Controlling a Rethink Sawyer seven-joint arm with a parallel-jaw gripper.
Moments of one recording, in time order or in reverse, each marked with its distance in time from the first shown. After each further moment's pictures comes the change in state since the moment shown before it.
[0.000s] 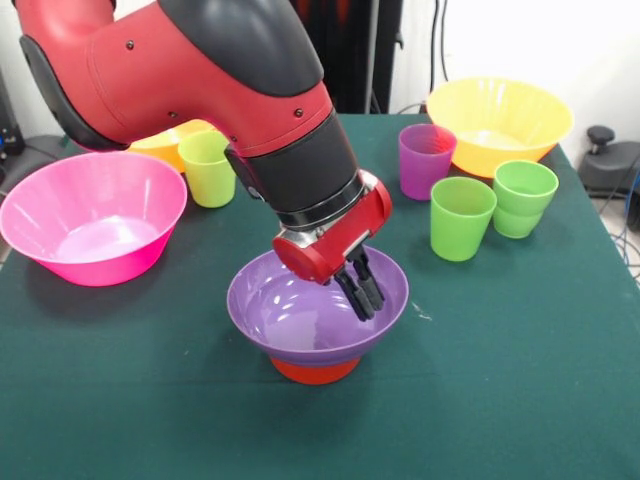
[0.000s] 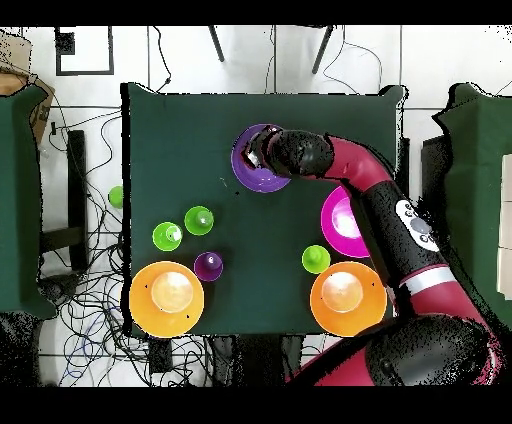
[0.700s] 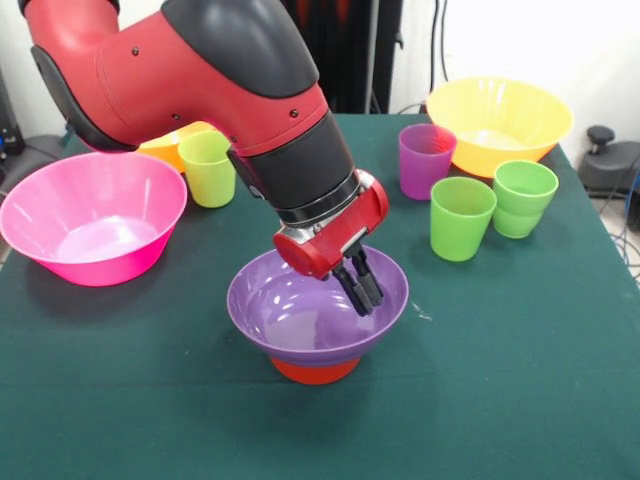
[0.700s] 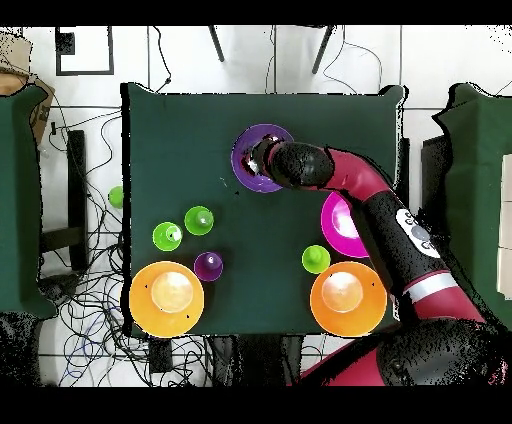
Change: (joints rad) arm -0.028 0.010 0.000 0.057 0.001 -0.064 0.000
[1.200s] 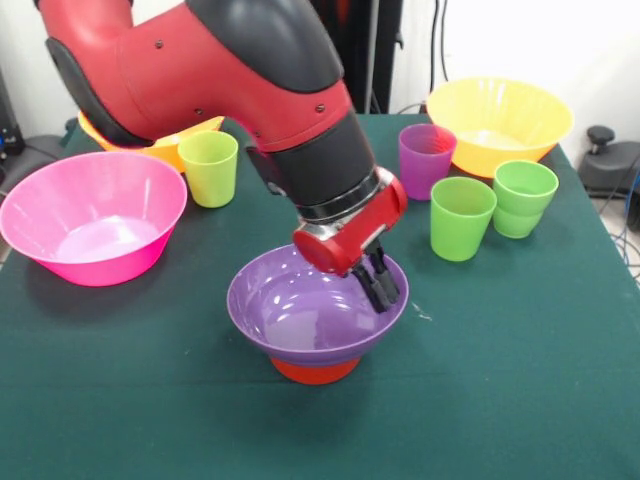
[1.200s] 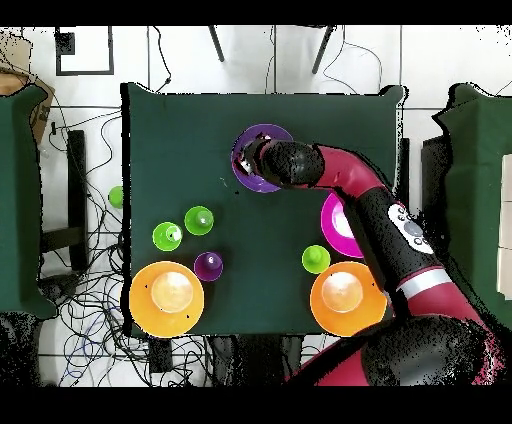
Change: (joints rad) arm 0.052 -0.028 -0.026 0.000 0.003 0.000 0.000
